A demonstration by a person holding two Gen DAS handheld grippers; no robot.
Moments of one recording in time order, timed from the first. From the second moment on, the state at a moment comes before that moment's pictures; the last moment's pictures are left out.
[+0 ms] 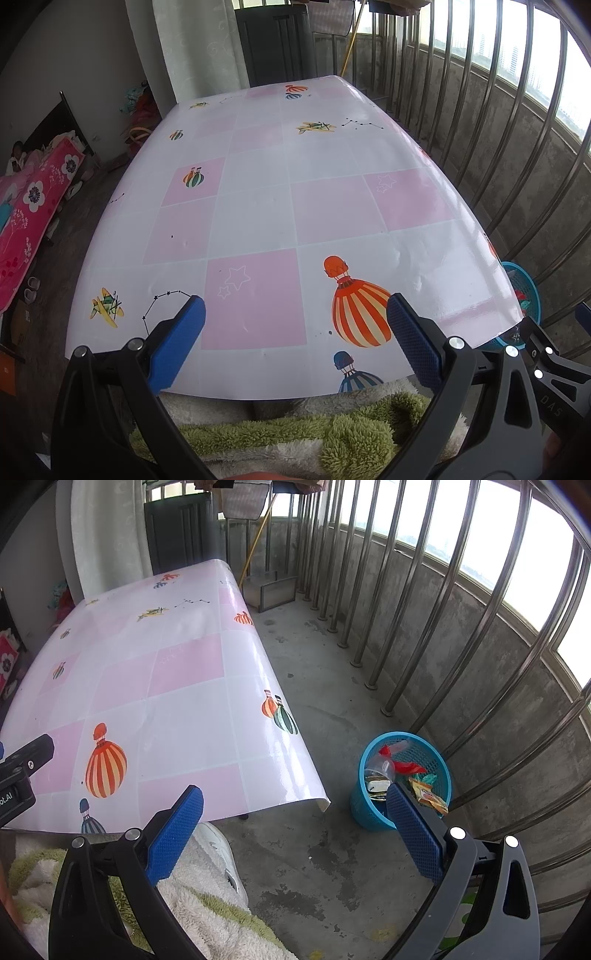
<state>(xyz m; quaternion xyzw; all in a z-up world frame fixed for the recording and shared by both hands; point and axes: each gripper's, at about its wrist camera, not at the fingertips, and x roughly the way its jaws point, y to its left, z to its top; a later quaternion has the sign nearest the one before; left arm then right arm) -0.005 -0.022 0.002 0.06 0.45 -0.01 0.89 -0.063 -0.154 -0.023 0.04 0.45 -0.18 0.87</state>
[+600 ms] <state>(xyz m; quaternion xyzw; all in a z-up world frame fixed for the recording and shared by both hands) -0.005 -0.021 0.002 0.06 0.45 -0.01 0.89 -0.063 -0.154 -0.024 0.04 0.45 -0.18 0.87</state>
